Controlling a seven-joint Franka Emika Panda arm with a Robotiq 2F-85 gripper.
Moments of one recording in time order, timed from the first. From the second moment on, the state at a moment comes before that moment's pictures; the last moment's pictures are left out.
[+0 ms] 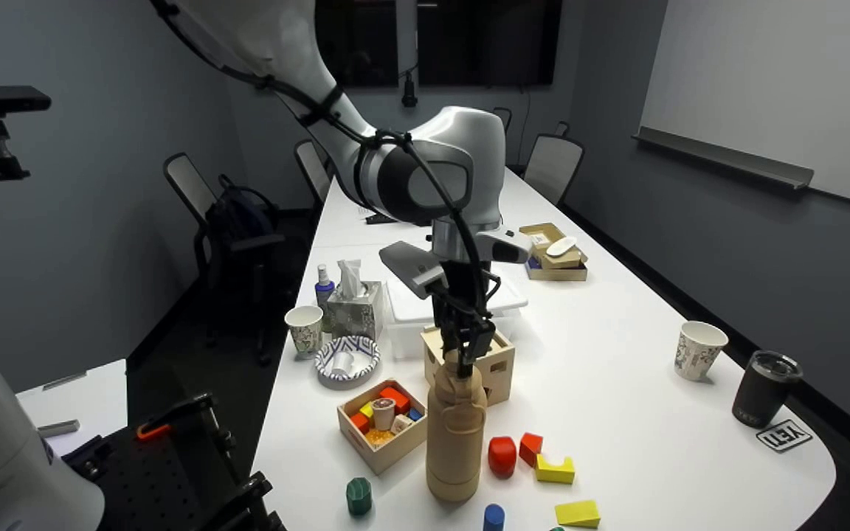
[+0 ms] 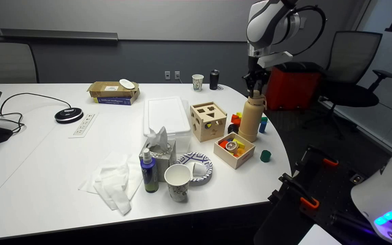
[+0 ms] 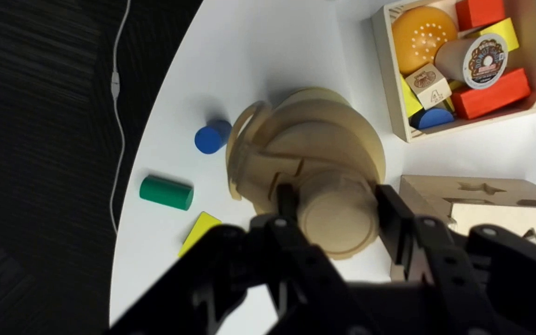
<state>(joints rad) -0.19 0.30 -0.17 -2.21 -0.10 2.43 0.08</state>
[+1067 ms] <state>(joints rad) -0.14 0.30 -0.20 -2.21 -0.09 2.47 0.51</state>
